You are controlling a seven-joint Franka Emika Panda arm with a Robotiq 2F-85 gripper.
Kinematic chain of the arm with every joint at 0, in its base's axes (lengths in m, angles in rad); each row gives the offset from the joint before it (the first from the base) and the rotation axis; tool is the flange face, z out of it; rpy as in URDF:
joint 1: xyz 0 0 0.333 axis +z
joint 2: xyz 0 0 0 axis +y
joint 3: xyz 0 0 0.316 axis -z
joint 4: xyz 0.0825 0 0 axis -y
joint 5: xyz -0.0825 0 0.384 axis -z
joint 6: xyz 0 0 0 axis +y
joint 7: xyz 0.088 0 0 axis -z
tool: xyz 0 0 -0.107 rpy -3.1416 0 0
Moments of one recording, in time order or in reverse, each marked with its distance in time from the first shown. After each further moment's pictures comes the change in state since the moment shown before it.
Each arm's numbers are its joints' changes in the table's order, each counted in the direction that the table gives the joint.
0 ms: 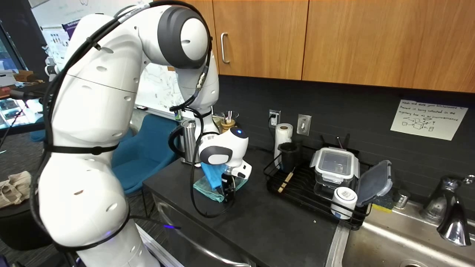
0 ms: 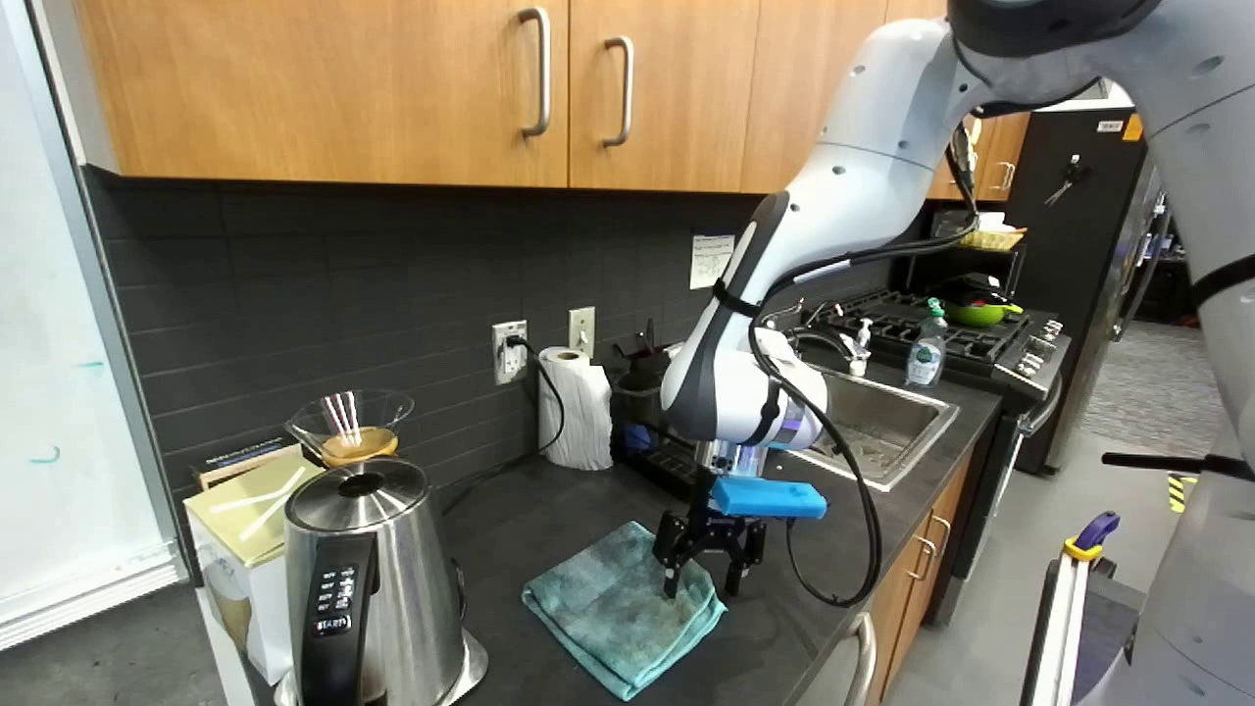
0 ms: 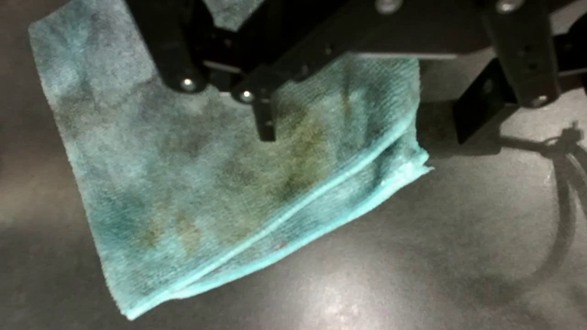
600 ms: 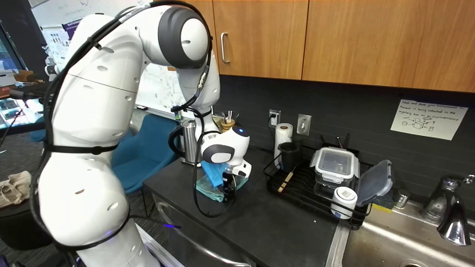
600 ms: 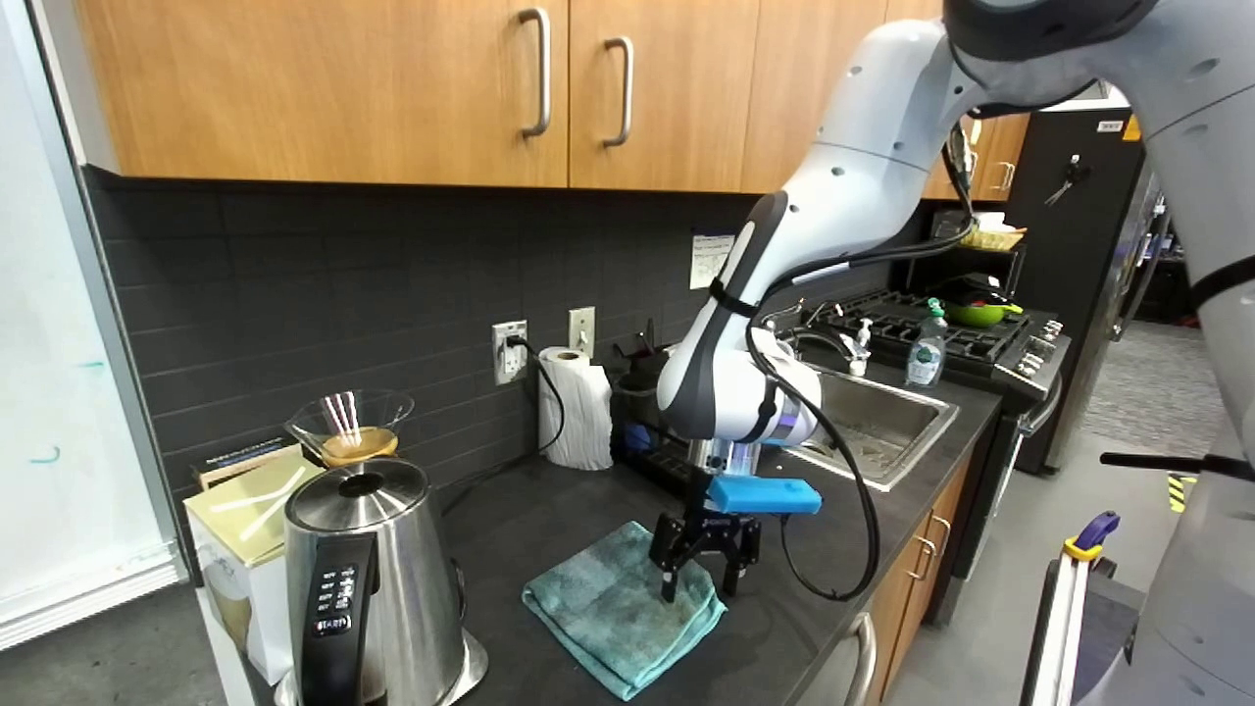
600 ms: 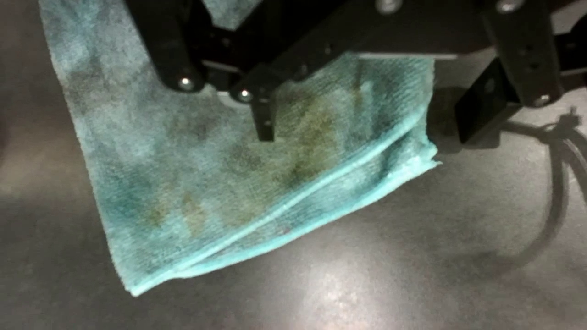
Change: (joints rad) arm 0.014 0.007 0.019 0.026 0.068 0.065 0.015
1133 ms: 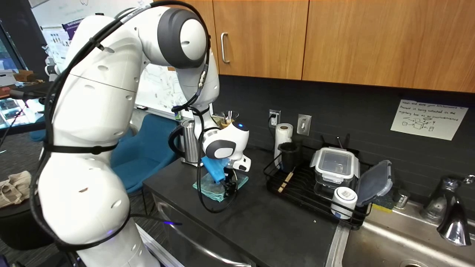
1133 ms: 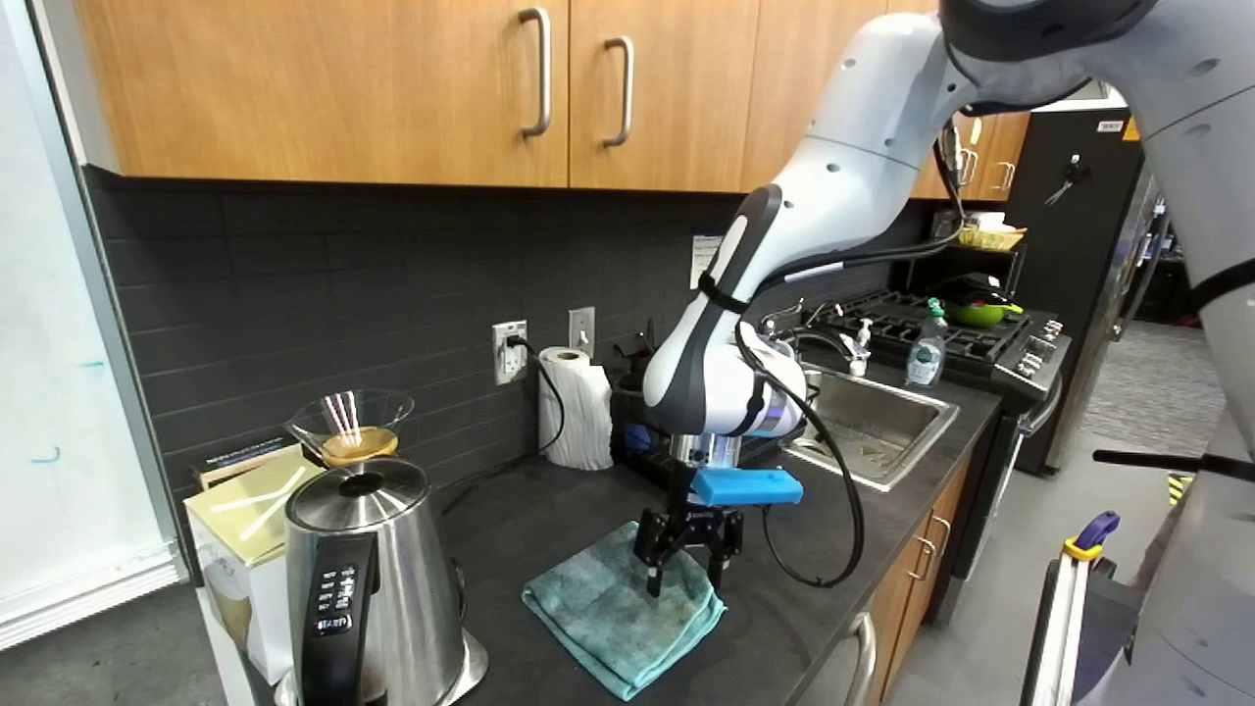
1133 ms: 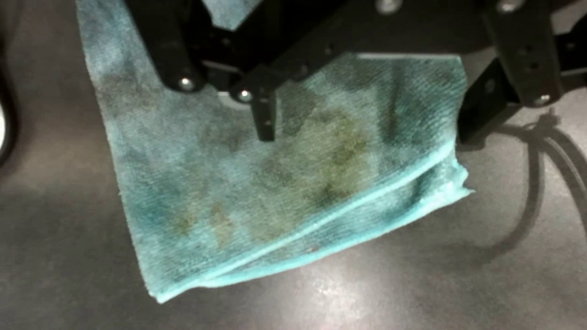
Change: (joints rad) arm 0.041 0.003 0.020 0.048 0.078 0.040 0.045
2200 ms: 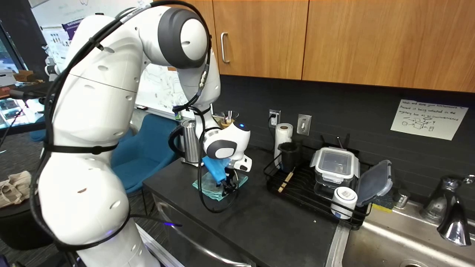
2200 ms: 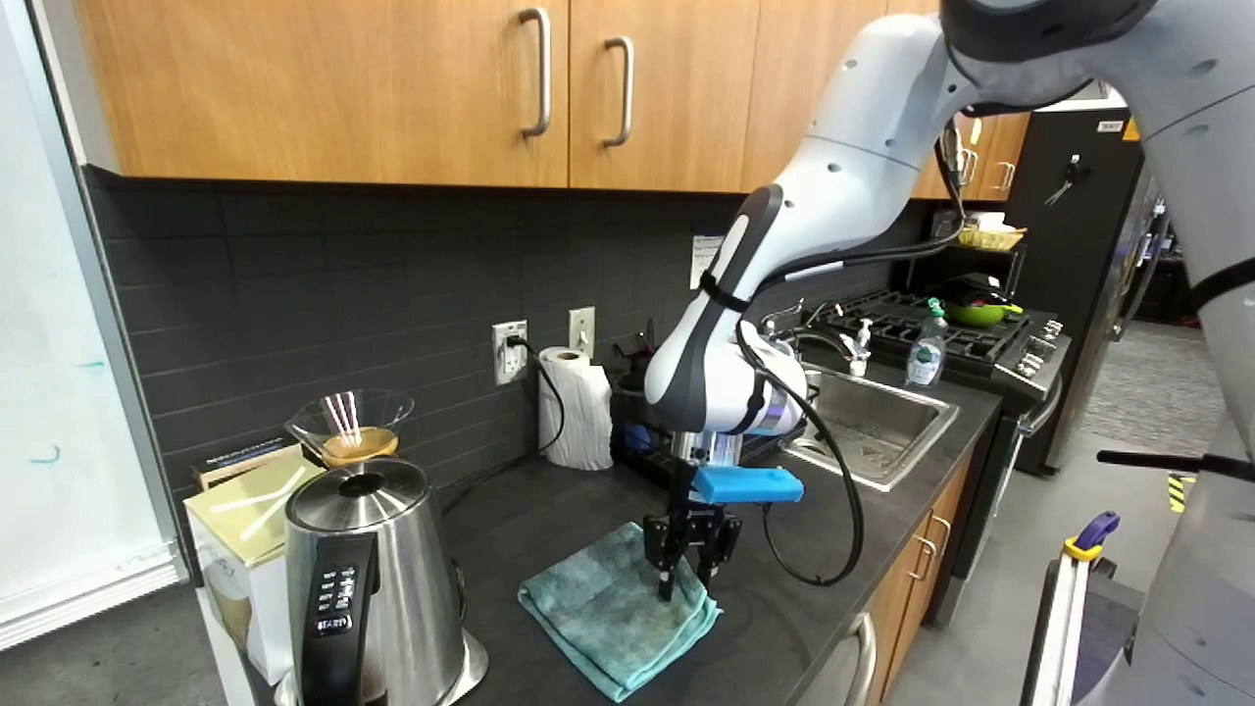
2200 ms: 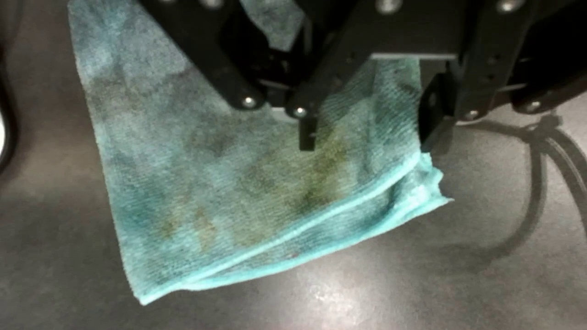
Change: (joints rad) arm -0.015 0.000 -0.006 0.003 -0.002 0.001 -0.008
